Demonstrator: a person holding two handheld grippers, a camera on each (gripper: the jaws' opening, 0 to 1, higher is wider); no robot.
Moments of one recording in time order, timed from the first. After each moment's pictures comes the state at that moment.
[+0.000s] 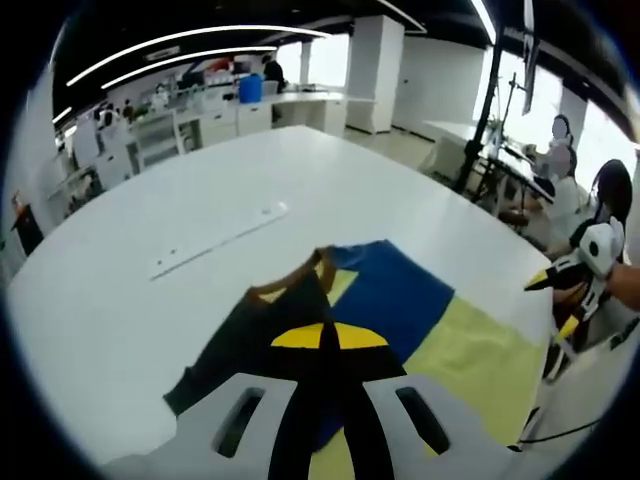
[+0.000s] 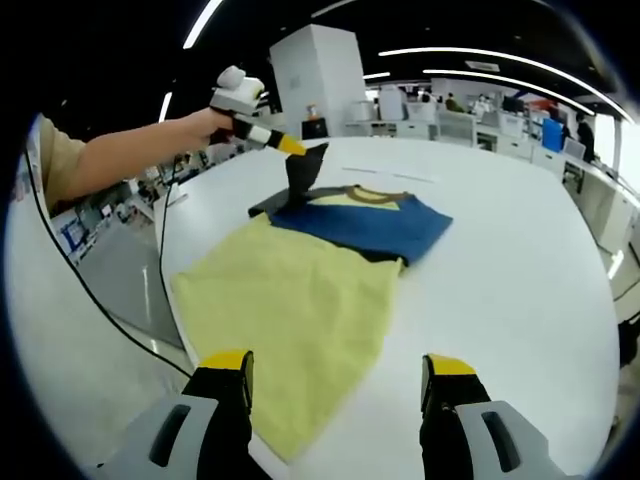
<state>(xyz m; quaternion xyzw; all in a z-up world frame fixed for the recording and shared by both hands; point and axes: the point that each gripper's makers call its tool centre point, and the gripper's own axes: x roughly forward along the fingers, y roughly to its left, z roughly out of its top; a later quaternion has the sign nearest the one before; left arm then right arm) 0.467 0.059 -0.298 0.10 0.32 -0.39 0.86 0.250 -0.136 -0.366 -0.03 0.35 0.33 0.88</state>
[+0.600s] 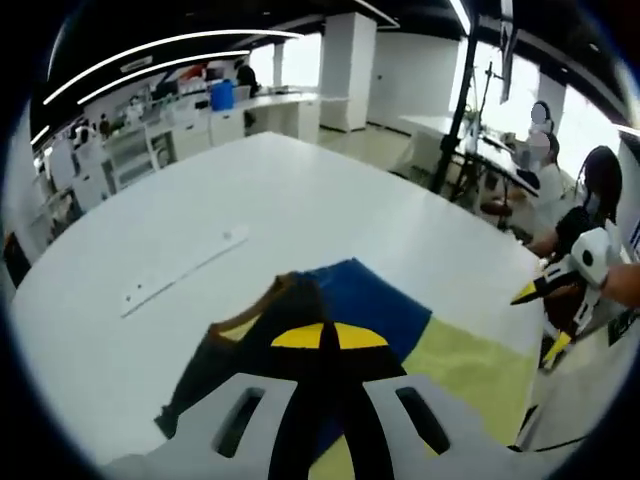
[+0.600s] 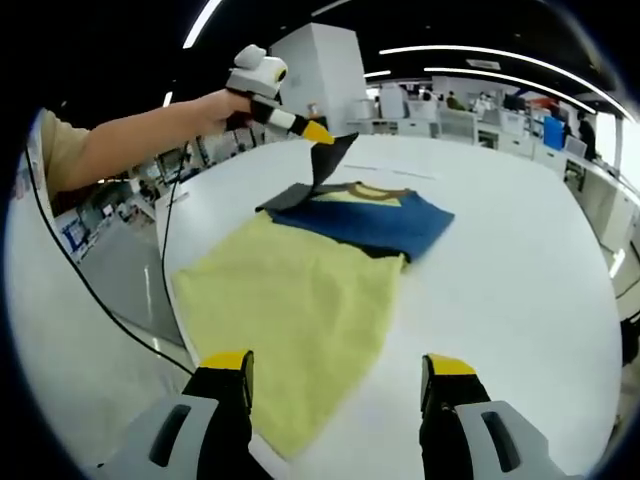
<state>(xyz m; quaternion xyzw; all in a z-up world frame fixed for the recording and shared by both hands) 0.468 0.000 -0.289 0.13 0.31 -0.44 0.83 0.248 -0.135 -0.370 -0.03 0.35 0.33 0.88</state>
